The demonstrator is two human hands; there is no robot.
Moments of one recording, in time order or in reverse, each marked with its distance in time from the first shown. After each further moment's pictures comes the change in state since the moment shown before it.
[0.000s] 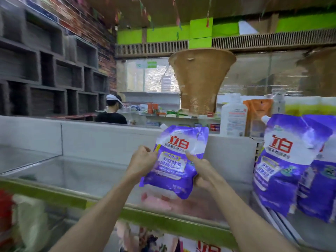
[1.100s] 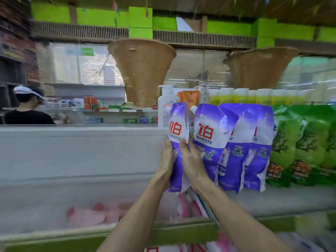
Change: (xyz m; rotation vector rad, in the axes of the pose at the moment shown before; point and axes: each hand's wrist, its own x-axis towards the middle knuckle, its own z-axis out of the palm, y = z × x) left_hand -0.050 0.101 0.242 -0.973 -0.612 0.089; right_hand -0.041 -0.049 -0.123 -0.386 0.322 -0.600
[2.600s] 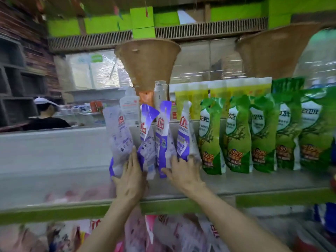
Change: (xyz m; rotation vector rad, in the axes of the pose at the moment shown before) left_hand -0.088 -0.045 0.107 1.447 0.329 0.105; right_hand -0.015 0.020 -0.220 -1.426 -0.266 -0.212
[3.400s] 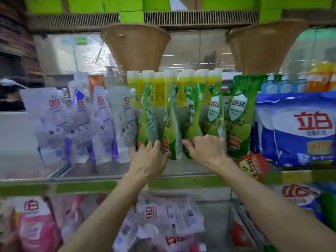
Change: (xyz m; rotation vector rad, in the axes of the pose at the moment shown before) left_hand -0.059 0.254 0.098 0.341 -0.019 0.257; right_hand -0.050 0.286 -0.071 -0.125 0.163 -0.003
